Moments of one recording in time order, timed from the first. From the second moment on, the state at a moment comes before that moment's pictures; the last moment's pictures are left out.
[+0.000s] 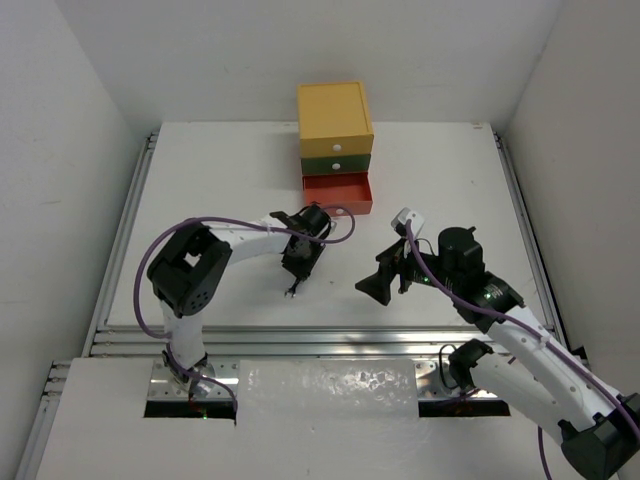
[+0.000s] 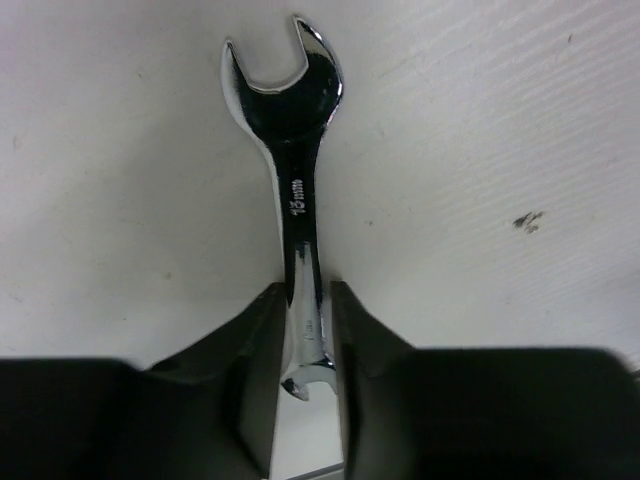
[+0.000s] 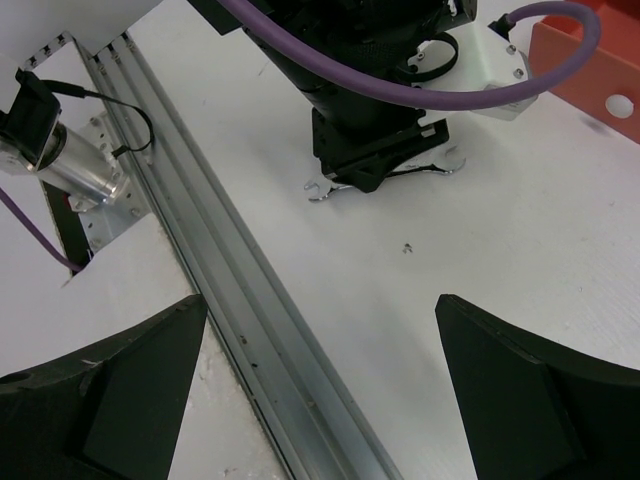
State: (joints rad) left arm -0.68 1.88 1.18 -0.61 -0.03 -0.20; right arm 0.53 0.75 0.58 -0.22 -0.51 0.10
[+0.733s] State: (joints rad) left arm -0.69 1.70 1.04 -0.46 -0.06 -0.23; right arm 0.53 0.73 0.58 -0.22 -0.51 0.10
